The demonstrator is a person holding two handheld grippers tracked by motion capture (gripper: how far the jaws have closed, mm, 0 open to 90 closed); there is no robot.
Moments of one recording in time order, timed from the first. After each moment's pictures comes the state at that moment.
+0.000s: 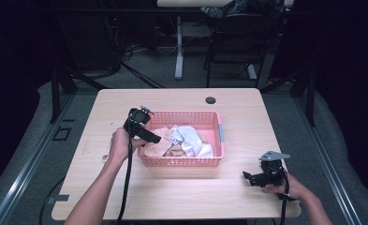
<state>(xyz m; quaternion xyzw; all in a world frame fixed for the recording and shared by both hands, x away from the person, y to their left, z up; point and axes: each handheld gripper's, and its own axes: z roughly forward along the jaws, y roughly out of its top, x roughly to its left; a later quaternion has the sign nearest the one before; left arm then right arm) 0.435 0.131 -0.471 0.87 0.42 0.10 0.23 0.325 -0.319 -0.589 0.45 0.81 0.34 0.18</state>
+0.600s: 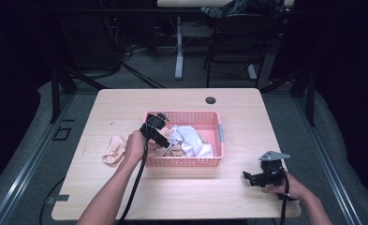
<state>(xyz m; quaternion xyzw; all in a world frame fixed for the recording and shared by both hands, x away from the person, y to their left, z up) 0.453 0.093 -0.511 0.89 0.41 0.07 0.17 0.325 -0.319 -0.589 0.45 0.81 0.34 0.18</state>
